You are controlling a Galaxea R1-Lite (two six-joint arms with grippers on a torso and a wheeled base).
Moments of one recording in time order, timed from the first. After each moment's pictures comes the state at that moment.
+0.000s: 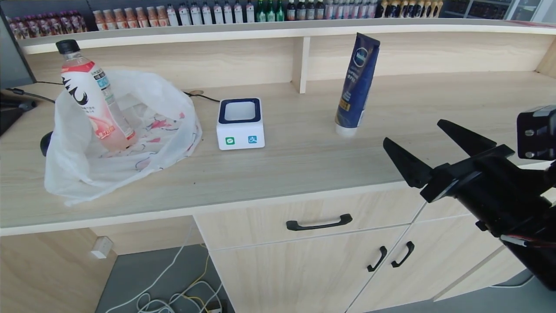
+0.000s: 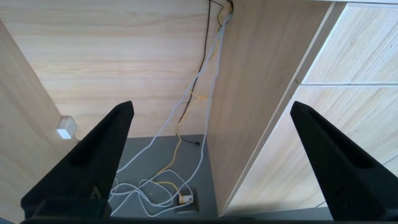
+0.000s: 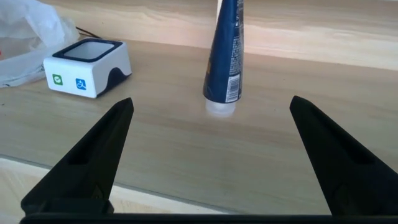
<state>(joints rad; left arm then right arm) 0.00 0.00 0.00 0.00 0.00 -0.01 0.54 1.50 -0.40 -1.42 -0.15 -0.19</state>
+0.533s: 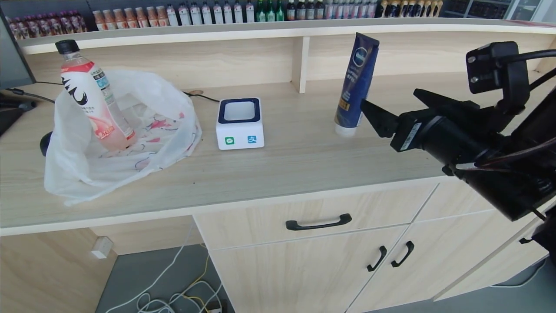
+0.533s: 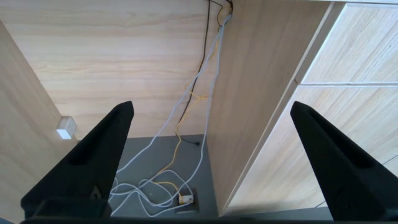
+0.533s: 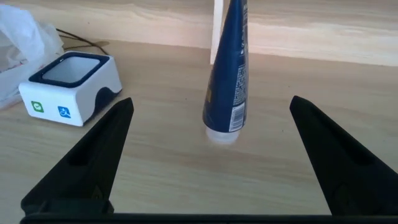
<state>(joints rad) 0.00 0.00 0.00 0.00 0.00 -0.01 0.55 1.57 -0.80 -1.04 -0.22 -0.14</state>
